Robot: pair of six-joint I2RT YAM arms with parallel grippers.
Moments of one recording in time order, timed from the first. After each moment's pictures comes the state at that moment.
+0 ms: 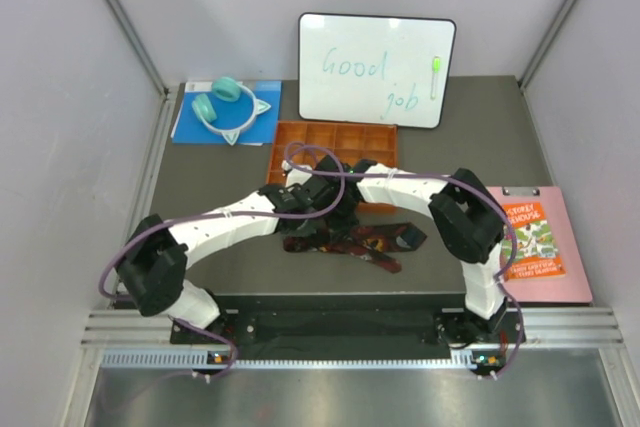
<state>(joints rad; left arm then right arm) -0.87 1.49 1.01 -0.76 -0.41 -0.82 0.87 1.98 1.41 -0.72 -0.23 0.59</state>
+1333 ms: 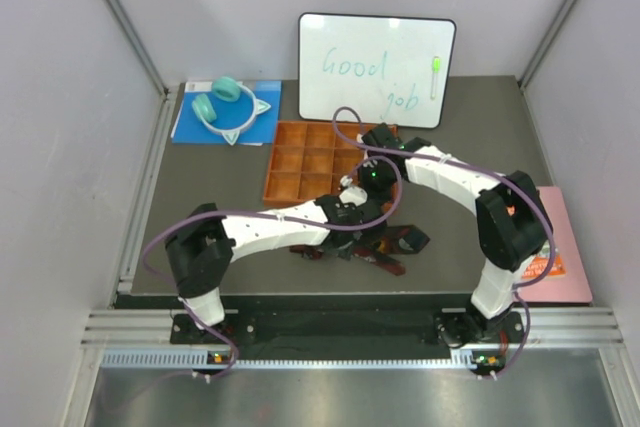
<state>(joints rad) -1.13 1.77 1.26 -0.92 -0.50 -0.70 0.61 1.77 1.28 -0.70 -0.27 0.50</state>
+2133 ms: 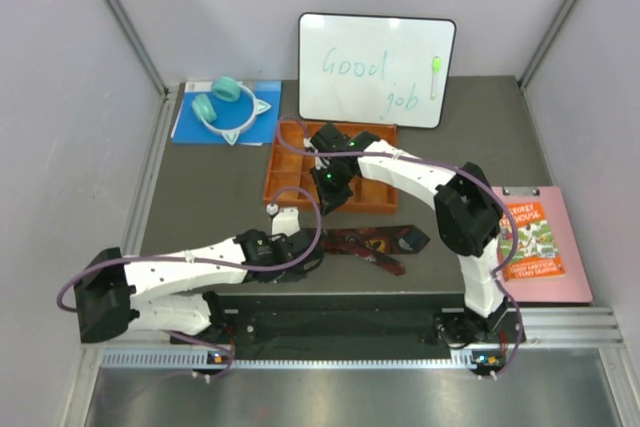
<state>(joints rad) -1.14 1.19 0.75 -0.80 -0.37 -1.11 0.80 2.00 1.66 -0.83 -0.26 0.41</state>
